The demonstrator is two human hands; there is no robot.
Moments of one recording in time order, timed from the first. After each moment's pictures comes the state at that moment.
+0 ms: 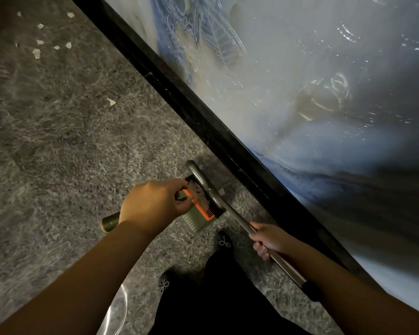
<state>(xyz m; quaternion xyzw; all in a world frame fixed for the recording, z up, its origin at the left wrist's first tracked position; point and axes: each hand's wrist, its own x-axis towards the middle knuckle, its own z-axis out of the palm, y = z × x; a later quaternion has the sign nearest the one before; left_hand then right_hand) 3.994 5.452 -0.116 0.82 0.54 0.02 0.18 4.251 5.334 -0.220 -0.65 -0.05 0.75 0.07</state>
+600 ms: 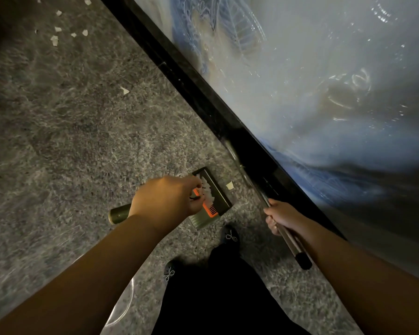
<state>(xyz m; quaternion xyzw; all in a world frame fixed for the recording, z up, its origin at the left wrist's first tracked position) 3.996 5.439 -0.109 0.82 0.54 -0.06 0.19 4.272 5.363 -0.252 -0.73 -0.09 0.67 0.09</state>
